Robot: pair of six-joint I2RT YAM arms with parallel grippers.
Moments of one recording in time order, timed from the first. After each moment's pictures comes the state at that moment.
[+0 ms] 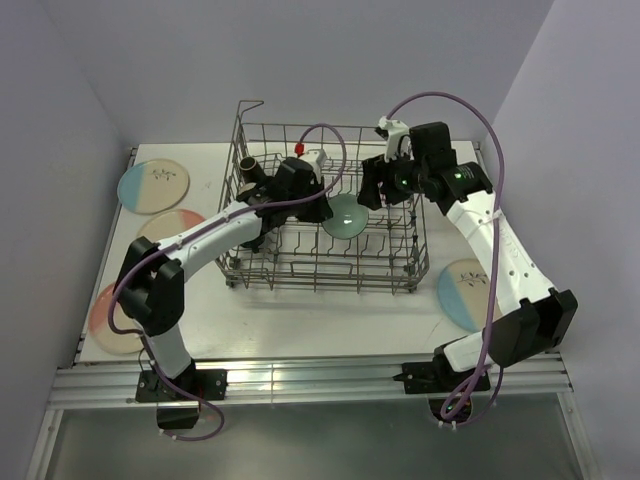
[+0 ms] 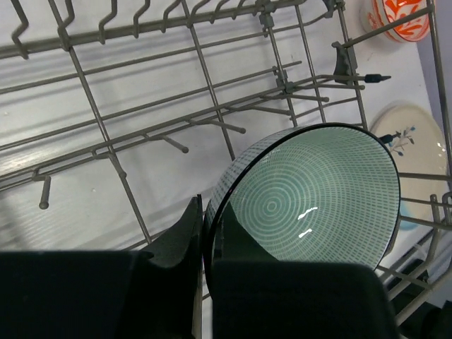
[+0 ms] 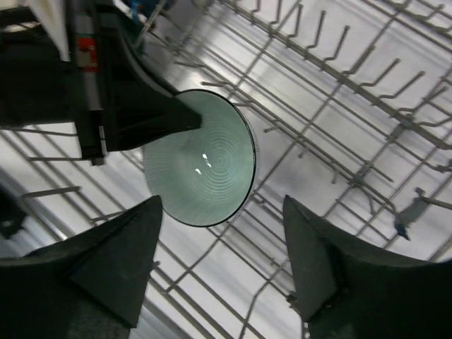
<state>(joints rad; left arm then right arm) -0.71 1.76 1.45 -0.30 0.06 -0.52 0.32 1.41 1.52 -0.82 -0.33 -0.02</state>
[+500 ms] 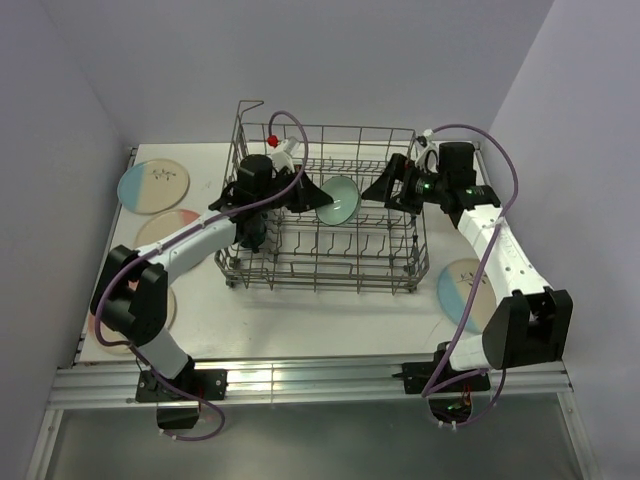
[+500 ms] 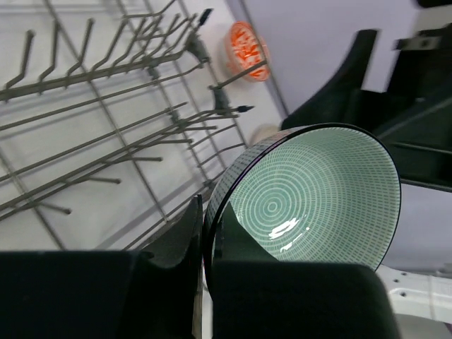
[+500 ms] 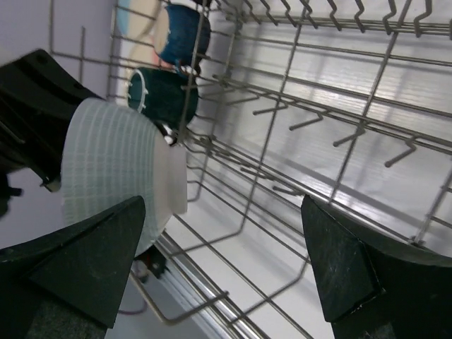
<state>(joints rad) -0.56 1.65 1.20 0.16 0.46 -0.69 0.10 1.38 1.22 -0.49 -0.65 0.46</state>
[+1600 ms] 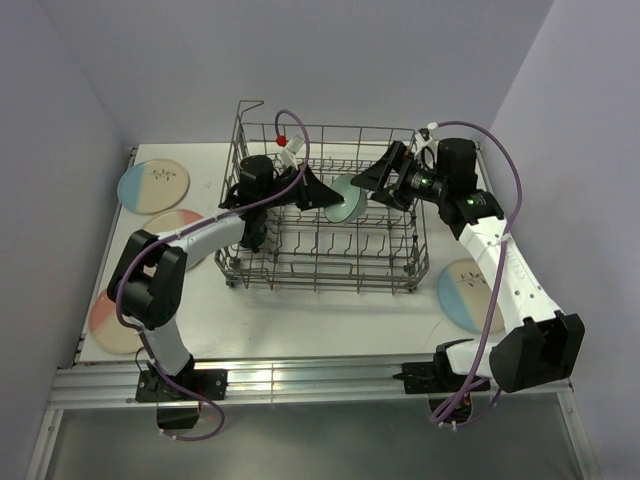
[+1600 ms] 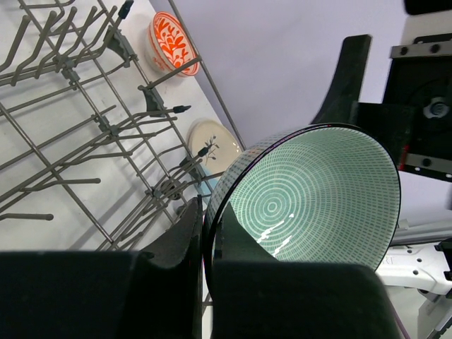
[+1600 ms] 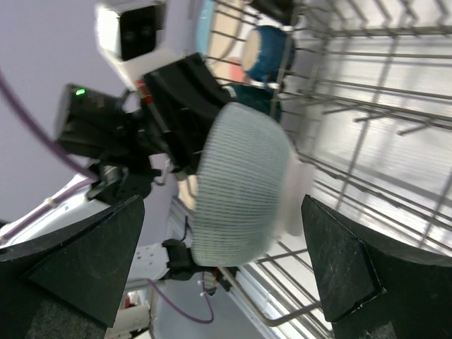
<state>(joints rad) -0.54 1.77 1.20 0.46 0.69 -0.89 0.18 1.27 1.21 -0.35 -0.65 0.79</state>
